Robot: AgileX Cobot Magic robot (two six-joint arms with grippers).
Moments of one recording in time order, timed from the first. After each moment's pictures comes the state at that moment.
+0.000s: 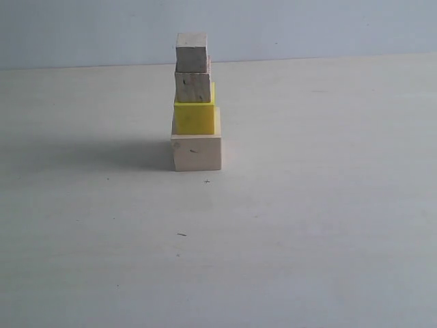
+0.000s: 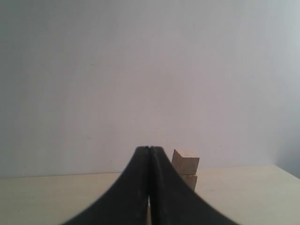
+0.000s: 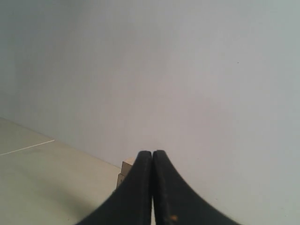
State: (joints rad) left arm 0.02 0.00 -0.40 -0.90 0.49 0.62; right arm 0.27 0.00 -0.89 0.40 0.89 -0.38
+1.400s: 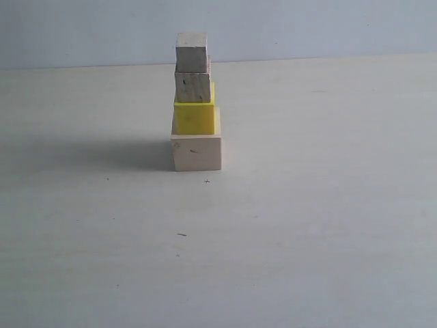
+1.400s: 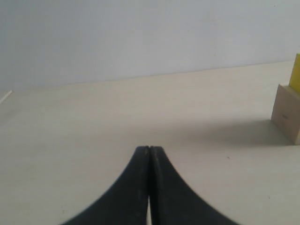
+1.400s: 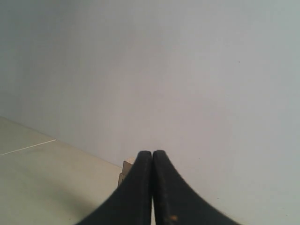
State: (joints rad) left arm -0.04 0.00 0.00 -0.07 0.29 0.16; right arm 0.27 0.00 -0.89 0.40 0.89 -0.38
